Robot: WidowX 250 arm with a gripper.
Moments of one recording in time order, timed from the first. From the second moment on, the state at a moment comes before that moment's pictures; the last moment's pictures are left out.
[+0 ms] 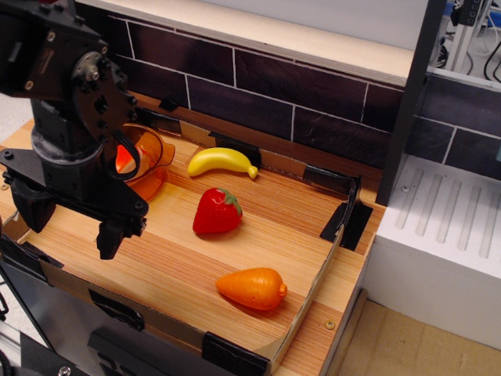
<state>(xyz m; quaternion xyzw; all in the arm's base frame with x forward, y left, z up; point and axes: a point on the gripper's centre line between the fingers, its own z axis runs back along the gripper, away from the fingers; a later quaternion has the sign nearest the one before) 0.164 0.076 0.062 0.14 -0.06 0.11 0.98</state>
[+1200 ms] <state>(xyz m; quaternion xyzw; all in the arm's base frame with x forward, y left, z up) 0.231 0.165 0.099 -0.04 -0.02 0.07 1.00</state>
